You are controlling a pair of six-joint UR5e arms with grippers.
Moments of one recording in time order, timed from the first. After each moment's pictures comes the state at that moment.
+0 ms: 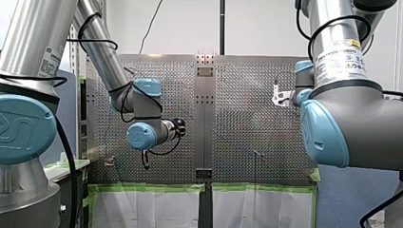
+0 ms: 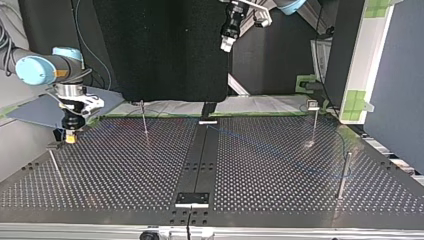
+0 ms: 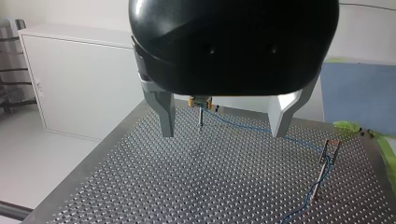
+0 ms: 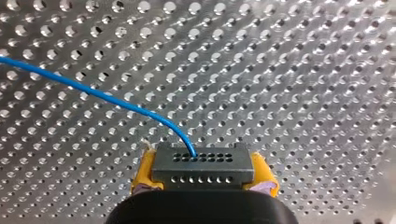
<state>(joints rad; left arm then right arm) -0.78 -1.80 -2.41 -2.03 -2.03 -1.79 1.66 -1.10 1.59 -0.55 1.39 1.57</state>
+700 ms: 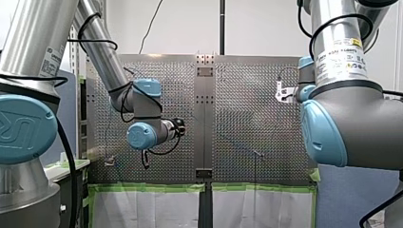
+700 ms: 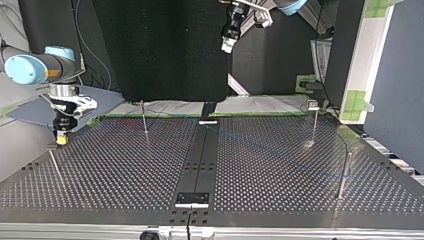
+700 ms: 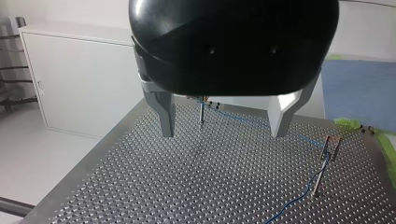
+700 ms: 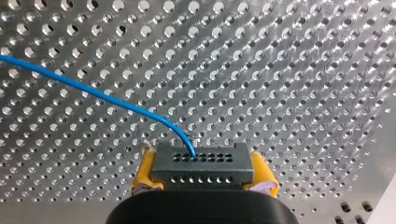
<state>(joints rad) -0.77 -1.80 -2.41 -2.02 -2.03 -1.79 1.64 -1.13 1.58 -0.53 1.39 1.58</state>
